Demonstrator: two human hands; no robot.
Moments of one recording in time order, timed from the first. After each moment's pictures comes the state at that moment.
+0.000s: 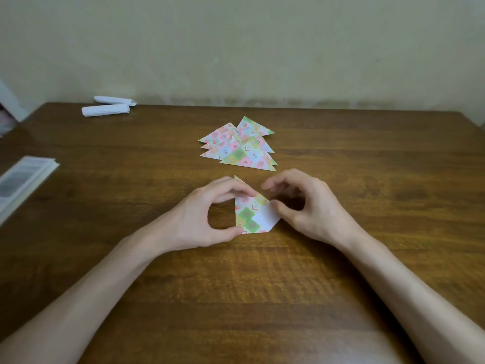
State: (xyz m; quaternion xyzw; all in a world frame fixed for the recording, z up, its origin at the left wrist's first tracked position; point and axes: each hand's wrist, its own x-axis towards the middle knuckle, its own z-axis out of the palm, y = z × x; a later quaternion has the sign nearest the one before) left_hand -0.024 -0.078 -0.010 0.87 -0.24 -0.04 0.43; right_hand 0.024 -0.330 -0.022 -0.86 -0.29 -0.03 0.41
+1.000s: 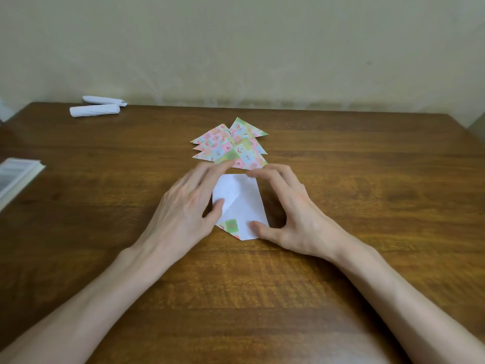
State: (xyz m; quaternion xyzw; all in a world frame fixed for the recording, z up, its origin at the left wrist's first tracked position) left_hand -0.023 -0.087 -0.022 0.95 -0.16 0.20 0.21; right_hand 0.012 -0.322 -0.019 -0.89 -0.33 0.00 0.33
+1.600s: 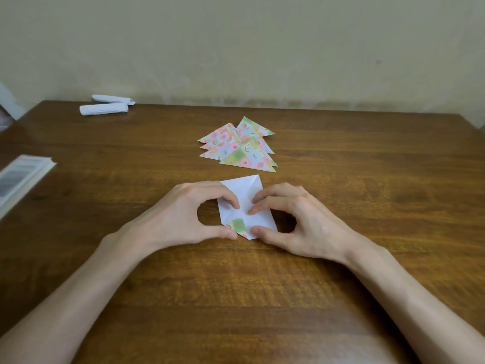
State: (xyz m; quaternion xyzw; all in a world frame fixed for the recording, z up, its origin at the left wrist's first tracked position) left_hand -0.016 -0.056 -0.017 0.92 -0.24 0.03 0.30; right_hand 0.011 -0.326 -0.019 -0.88 -0.39 0.00 0.26
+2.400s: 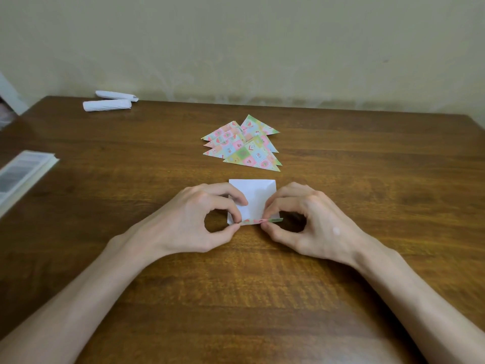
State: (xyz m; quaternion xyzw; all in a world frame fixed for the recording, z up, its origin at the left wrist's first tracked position) left_hand -0.023 -0.064 -0.020 0.92 -0.27 0.05 0.29; right_hand 0.011 -0.328 -0.018 -0.88 -0.39 -0.02 0.28
